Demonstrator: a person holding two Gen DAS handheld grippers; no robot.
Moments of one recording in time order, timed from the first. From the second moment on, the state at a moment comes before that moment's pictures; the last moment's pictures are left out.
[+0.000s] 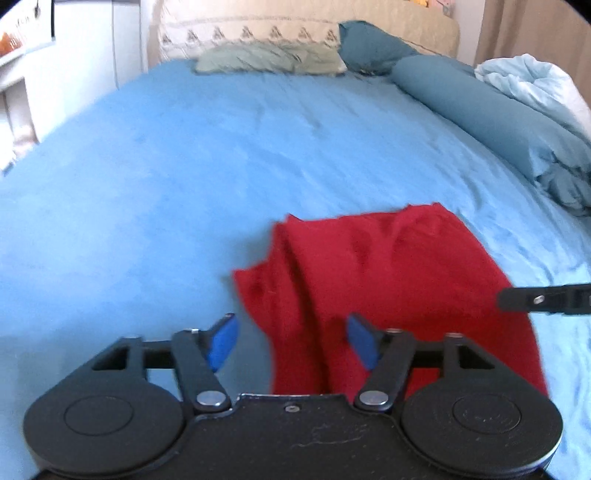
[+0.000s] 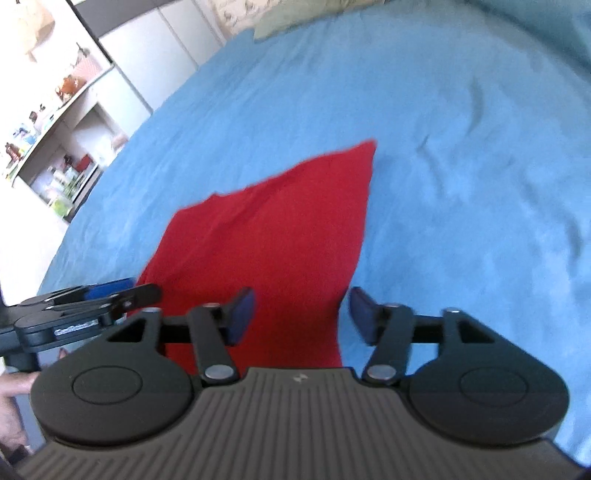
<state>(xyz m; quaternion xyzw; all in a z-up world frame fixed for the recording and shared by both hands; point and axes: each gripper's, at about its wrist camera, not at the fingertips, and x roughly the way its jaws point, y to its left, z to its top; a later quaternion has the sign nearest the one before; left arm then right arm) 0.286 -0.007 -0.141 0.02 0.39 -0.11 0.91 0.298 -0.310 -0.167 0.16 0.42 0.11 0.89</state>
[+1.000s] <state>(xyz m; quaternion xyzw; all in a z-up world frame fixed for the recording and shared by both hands) 0.081 0.022 0.029 0.06 0.27 -0.02 0.96 0.073 -0.282 0.006 0.07 0.29 -0.03 0.95</state>
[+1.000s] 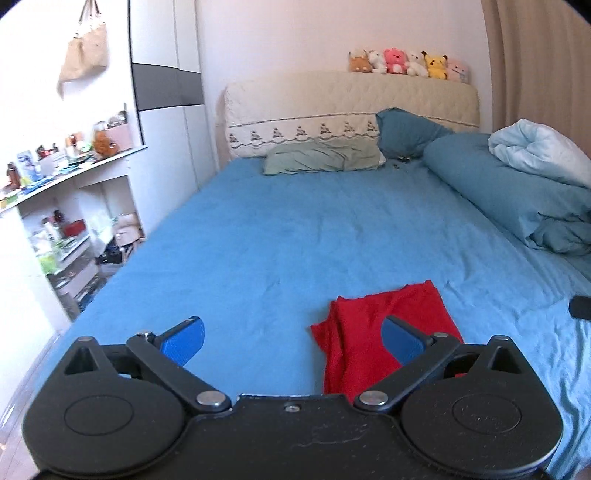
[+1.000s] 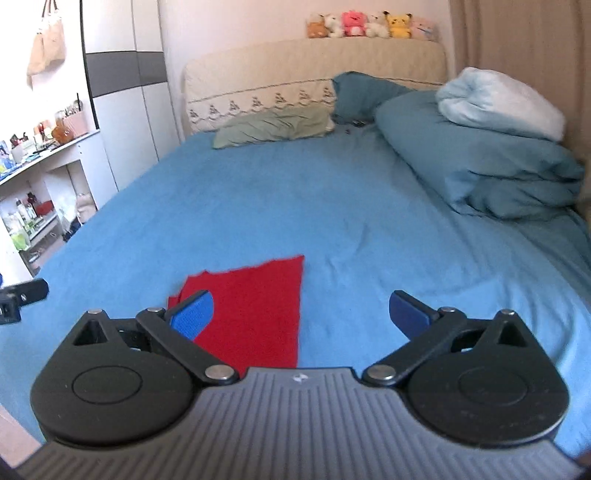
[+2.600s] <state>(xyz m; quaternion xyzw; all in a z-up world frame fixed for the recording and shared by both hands) -0.010 0.024 0.006 0.06 0.30 -0.04 0.95 -0.021 -0.252 -0.016 0.03 0.35 -0.07 0.93</state>
